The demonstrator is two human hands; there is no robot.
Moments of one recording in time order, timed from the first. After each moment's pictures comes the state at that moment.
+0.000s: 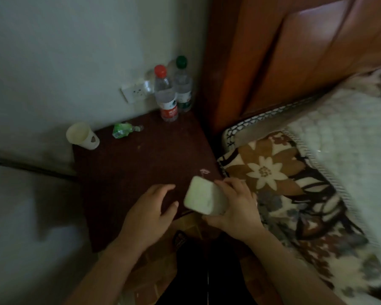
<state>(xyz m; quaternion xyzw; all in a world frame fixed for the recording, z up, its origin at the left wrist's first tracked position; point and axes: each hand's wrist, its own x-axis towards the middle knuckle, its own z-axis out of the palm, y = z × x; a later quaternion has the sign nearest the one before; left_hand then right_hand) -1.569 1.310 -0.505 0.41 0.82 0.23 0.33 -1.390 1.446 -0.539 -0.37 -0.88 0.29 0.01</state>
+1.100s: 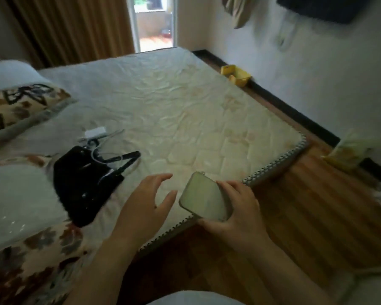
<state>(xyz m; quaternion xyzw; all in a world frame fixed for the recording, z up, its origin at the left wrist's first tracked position) -0.930 1.187 -0.322 0.90 0.16 0.16 0.36 -0.847 0.995 -0.324 -0.90 -0.30 0.02 0.33</state>
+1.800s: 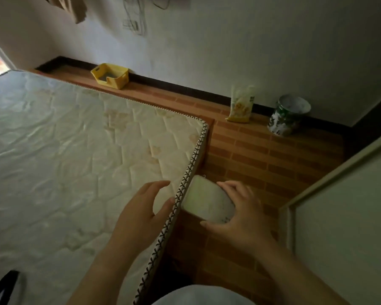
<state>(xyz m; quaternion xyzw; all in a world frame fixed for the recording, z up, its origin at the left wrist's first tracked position) -0.615 1.069 -0.330 0.92 -0.15 0.00 0.37 -0.655 0.849 -0.330 -0.95 0.01 -0.03 0.30</state>
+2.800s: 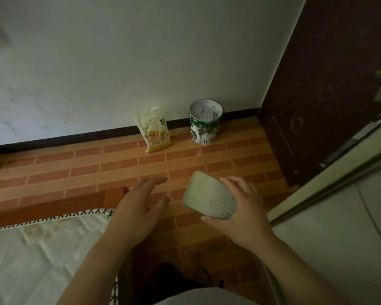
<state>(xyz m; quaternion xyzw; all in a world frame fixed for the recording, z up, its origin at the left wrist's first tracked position) -0.191 0.657 -0.321 0.85 -0.40 -0.14 0.33 -0.354 0.488 -0.339 -0.90 0.28 -0.14 0.29</state>
